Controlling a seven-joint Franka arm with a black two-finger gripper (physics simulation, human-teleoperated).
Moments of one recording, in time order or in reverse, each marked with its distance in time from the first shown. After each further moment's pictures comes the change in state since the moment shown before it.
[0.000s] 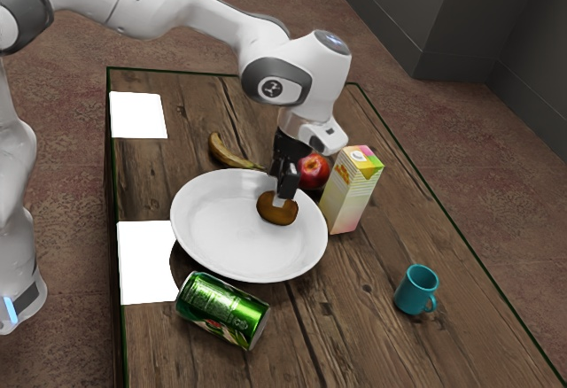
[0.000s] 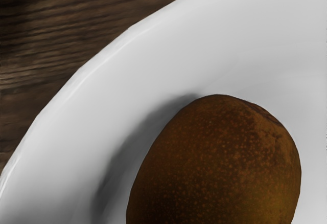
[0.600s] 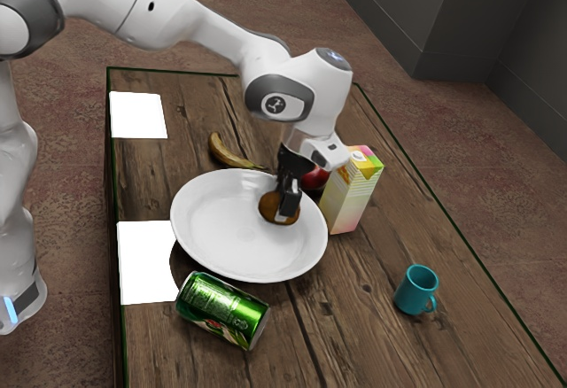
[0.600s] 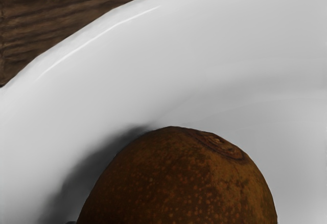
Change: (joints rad) arm -0.021 0.043 0.004 -0.015 -0.049 0.069 0.050
